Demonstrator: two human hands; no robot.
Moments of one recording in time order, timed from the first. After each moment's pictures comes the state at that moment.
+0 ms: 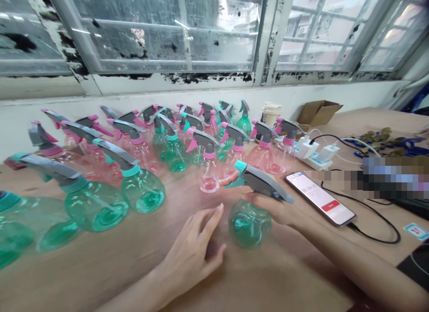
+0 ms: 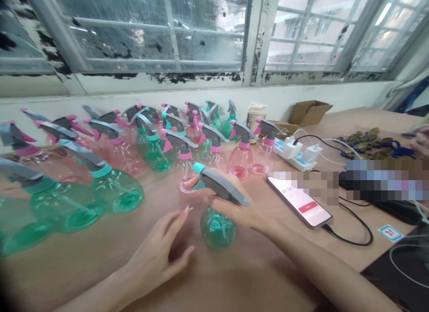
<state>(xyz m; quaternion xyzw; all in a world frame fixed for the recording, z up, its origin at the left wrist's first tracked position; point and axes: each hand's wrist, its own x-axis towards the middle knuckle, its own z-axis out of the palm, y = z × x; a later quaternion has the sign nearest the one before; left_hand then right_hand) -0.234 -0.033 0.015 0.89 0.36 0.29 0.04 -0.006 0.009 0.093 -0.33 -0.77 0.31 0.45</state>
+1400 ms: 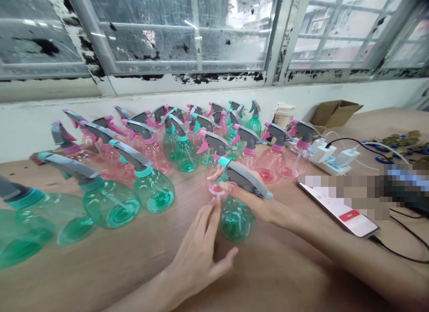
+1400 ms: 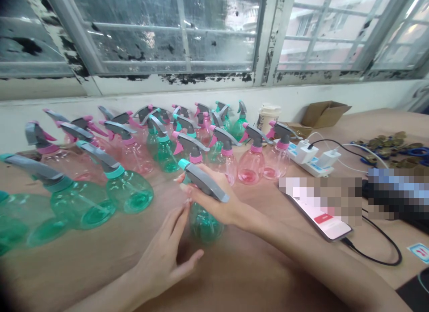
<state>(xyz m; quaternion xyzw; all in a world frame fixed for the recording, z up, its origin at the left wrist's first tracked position) -0.237 -0.034 0.012 0.87 0.40 0.28 0.02 -0.054 0.035 0.086 -0.24 -0.73 0.42 0.47</state>
